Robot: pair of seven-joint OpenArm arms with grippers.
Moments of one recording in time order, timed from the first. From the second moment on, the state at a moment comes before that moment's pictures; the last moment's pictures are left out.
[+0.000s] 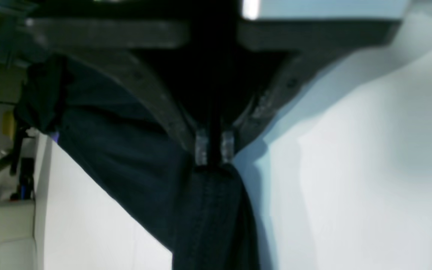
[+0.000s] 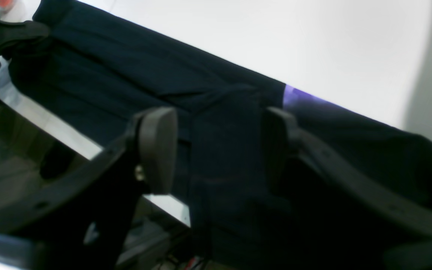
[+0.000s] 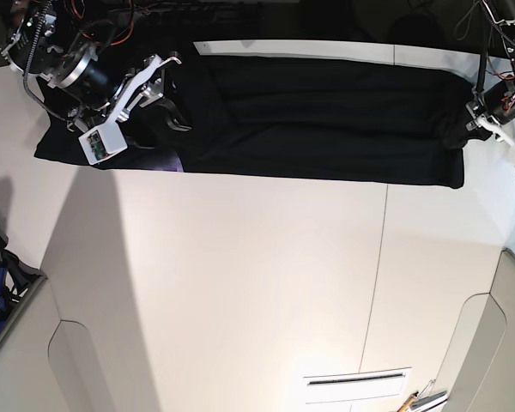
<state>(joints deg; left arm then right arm) 10.1 -25.1 -36.5 64.8 -65.5 -36.3 64.3 -25.9 2.7 13.7 129.4 33.4 30.9 -65.7</state>
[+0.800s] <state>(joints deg) 17.1 -11.5 -28.7 95.6 -79.9 -36.0 73.7 -25.7 8.7 32.9 122.9 14.6 18.6 -61.8</state>
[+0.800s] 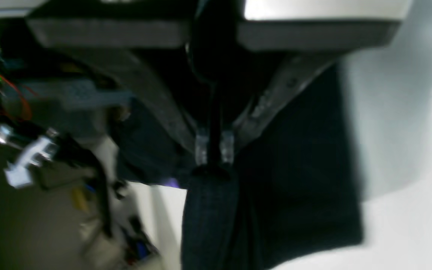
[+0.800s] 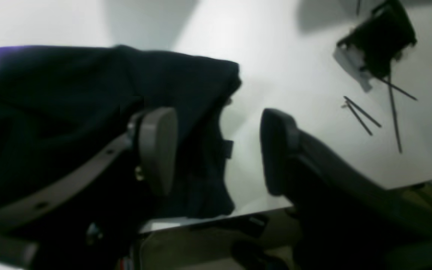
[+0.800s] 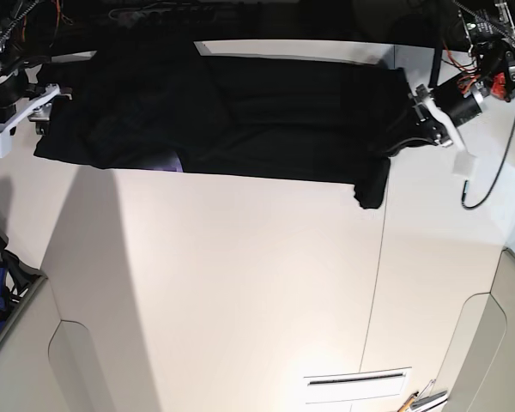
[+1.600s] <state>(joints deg) 12.3 -3.6 -3.2 95.7 -66.6 -36.0 67.7 -25.7 9.6 32.9 116.6 20.1 18.6 -61.5</state>
